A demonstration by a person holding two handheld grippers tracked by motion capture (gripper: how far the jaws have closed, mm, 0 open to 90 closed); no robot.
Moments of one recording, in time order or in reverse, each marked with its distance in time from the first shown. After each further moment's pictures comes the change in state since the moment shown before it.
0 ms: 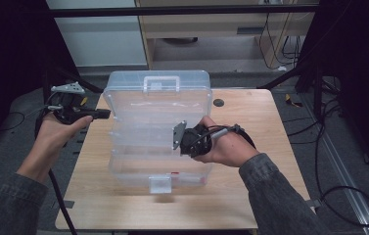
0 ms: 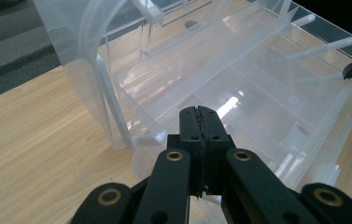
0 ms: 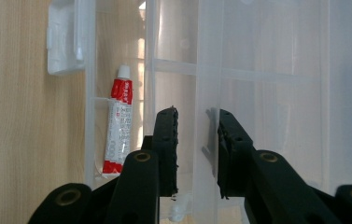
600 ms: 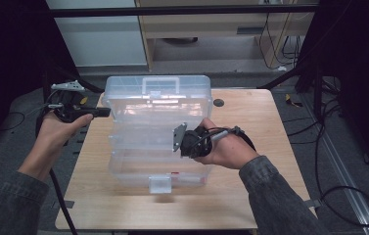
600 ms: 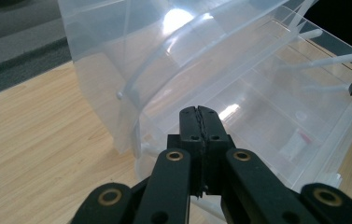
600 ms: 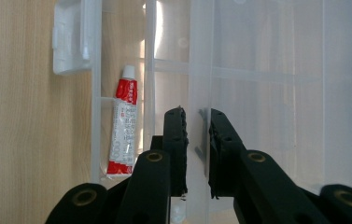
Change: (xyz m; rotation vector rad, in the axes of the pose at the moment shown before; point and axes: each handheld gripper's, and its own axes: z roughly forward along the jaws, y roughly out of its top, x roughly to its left) left arm 0.002 0.003 0.001 -0.005 0.016 -0.024; right arm 0.004 -0.001 0.002 -0.004 0.007 0.001
